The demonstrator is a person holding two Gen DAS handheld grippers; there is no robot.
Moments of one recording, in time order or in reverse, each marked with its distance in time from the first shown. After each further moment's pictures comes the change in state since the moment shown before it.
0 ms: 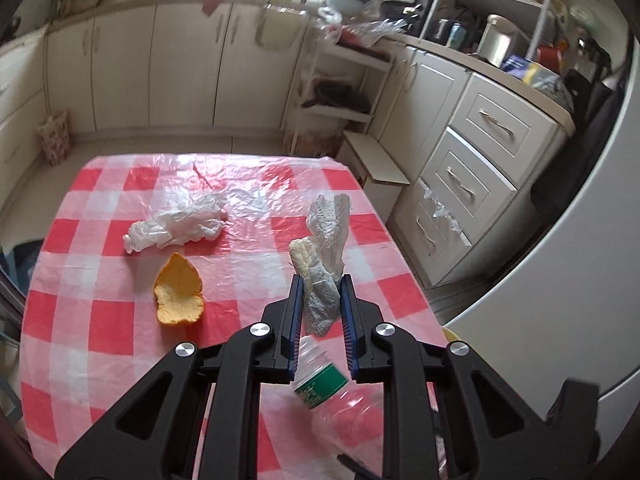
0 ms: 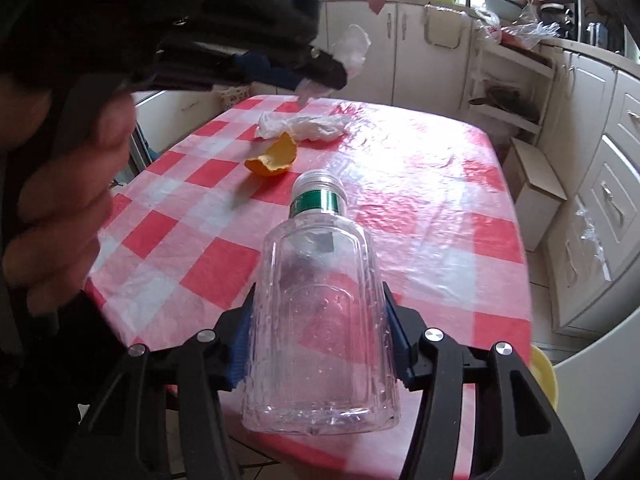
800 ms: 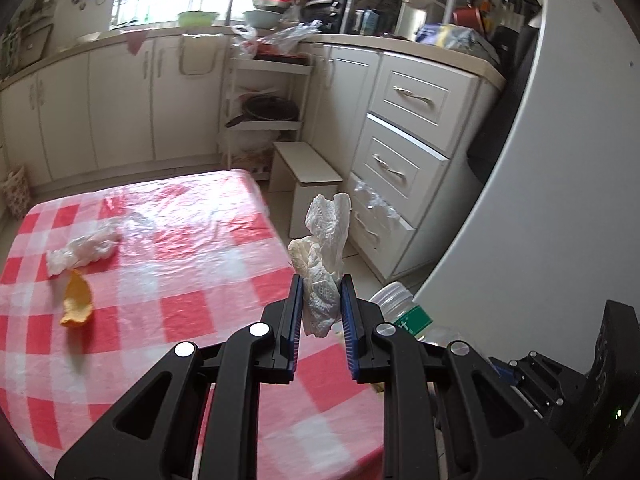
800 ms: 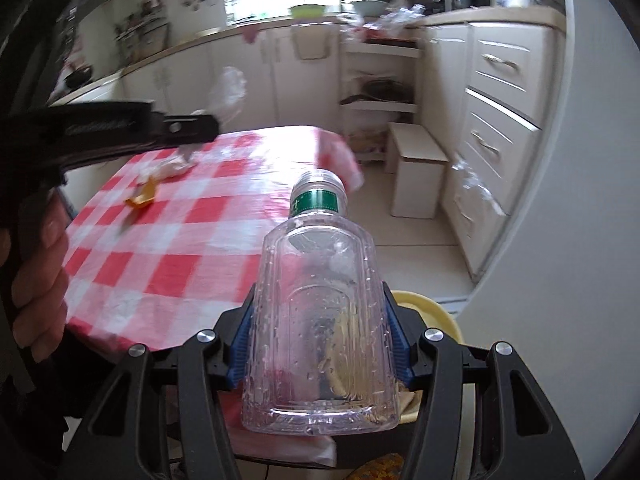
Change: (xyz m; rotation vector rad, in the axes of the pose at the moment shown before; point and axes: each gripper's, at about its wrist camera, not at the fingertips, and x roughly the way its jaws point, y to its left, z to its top) left arm 0.011 -0.140 -0.034 0.176 -0.046 -0.114; right arm -0.091 -0.120 -0.060 0.269 -0.090 -0.261
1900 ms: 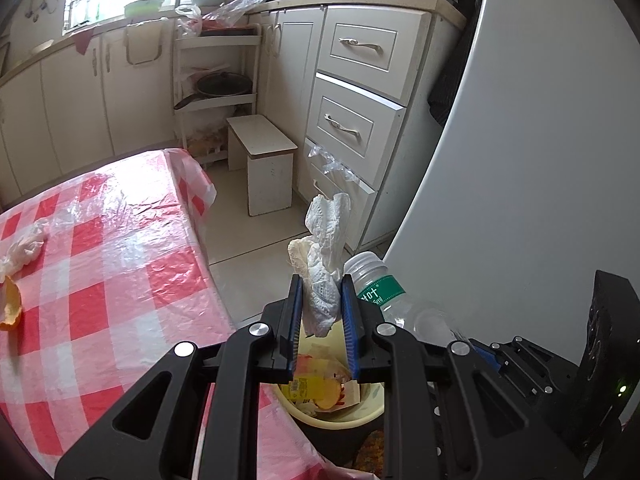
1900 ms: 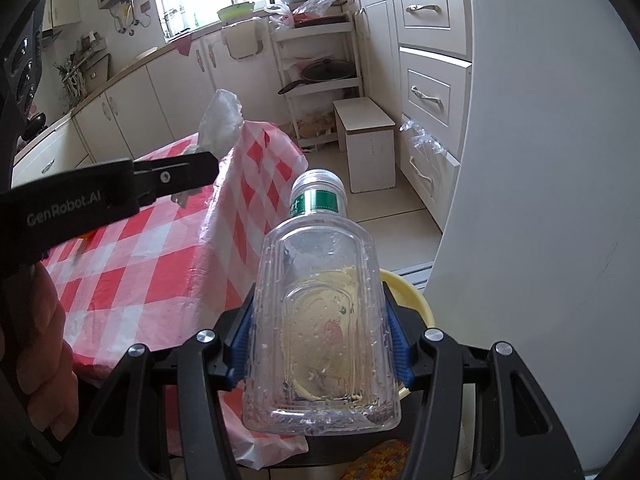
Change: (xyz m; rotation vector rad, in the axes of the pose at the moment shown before) left arm 0.070 -0.087 -0.021 0.097 0.098 -0.057; right arm 0.014 -0.067 -0.020 0.192 0.027 -0.057
